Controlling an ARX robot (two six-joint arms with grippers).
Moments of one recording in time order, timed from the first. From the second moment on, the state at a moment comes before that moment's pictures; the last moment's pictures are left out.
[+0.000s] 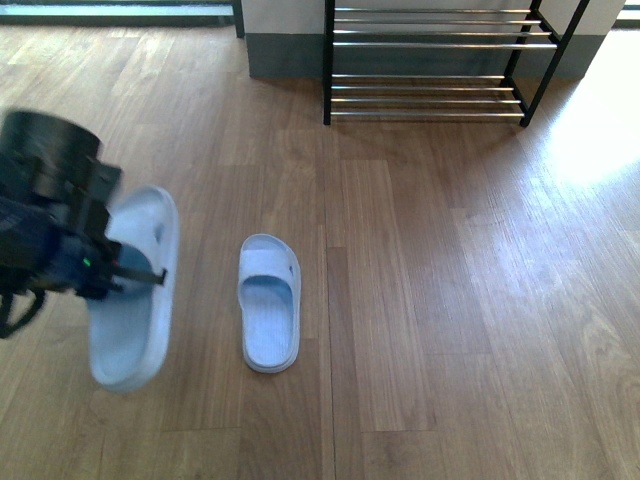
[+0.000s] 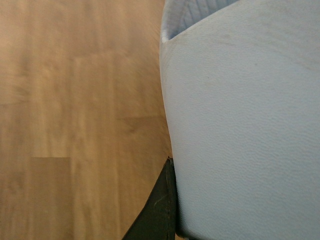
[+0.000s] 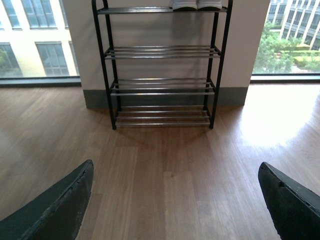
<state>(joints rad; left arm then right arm) -0.15 2.28 0.96 0.36 -0.34 0.07 0.00 0.00 0.02 0.00 0.00 0.00</state>
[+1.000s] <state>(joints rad) -0.27 0.94 0.37 0.07 -0.62 0.02 0.00 0.00 0.02 0.00 0.00 0.00</state>
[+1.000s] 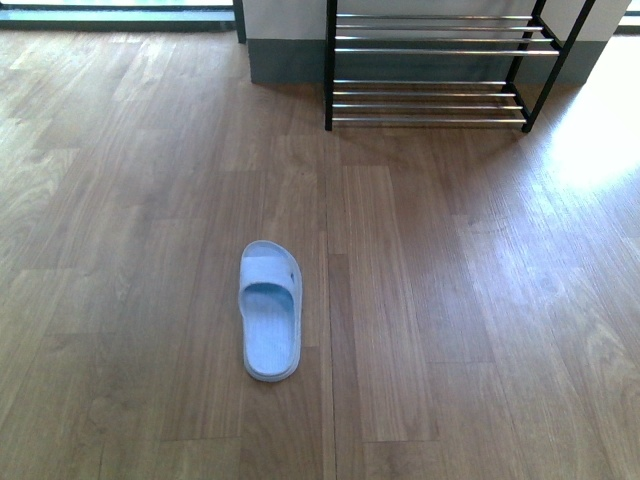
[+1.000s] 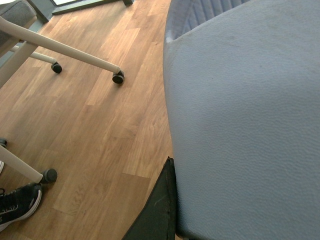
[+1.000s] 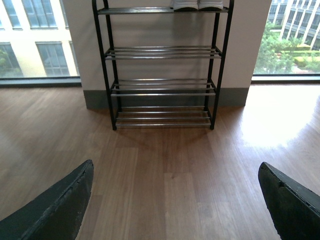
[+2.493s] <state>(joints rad) -0.27 0.94 0.37 0.07 -0.62 0.03 0.05 1.12 0.17 0.49 -0.10 -0.38</state>
